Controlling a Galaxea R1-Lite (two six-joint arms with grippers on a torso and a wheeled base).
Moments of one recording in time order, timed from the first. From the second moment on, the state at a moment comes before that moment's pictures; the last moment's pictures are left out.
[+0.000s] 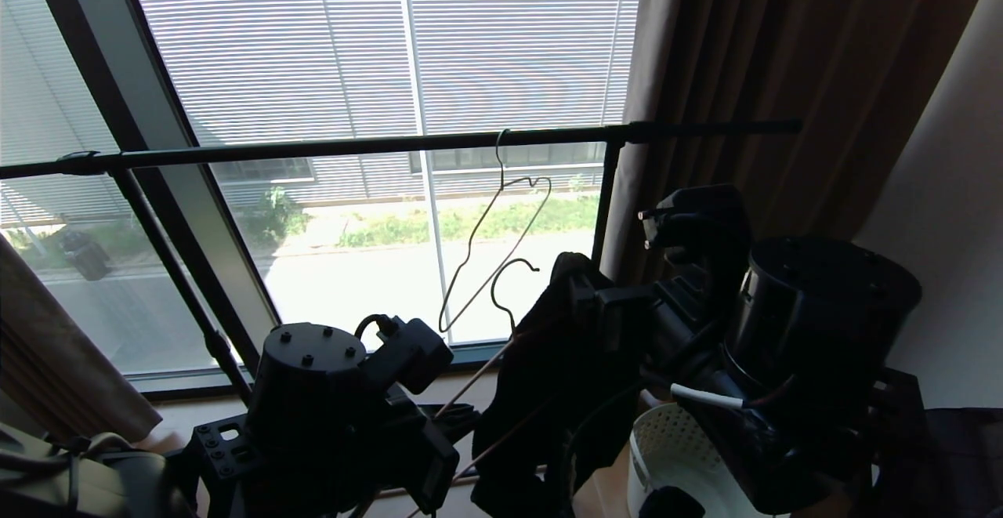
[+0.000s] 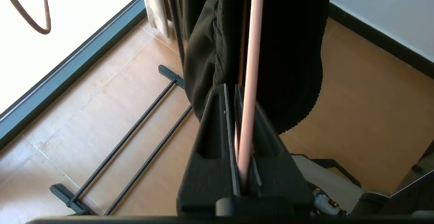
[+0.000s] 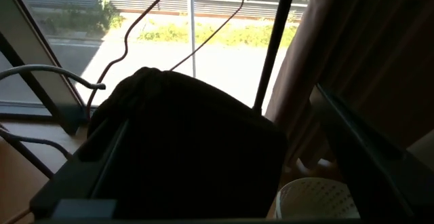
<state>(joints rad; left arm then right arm) -0.71 1.74 -0.48 -0.76 -0.10 0.05 0.92 1.74 -0.75 -0.88 -0.79 0.06</state>
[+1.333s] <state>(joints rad) -0.68 1.75 -0.49 -0.83 -0.11 0.05 0.98 1.81 -0.73 -0.92 -0.79 0.05</state>
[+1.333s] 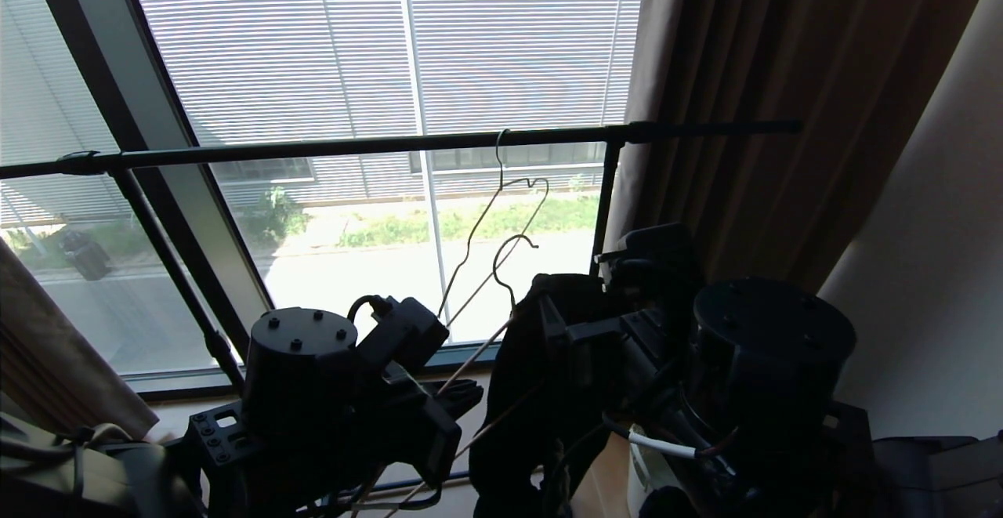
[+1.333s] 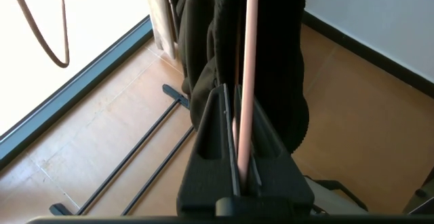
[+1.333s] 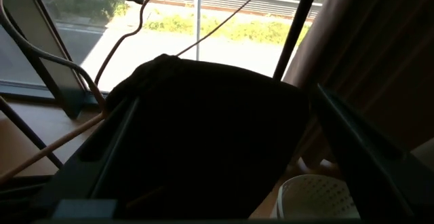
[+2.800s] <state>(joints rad) -0.53 1.71 -0.27 -1.10 -0.42 0.15 0.65 1.52 -0.63 -0.58 0.01 -0.34</state>
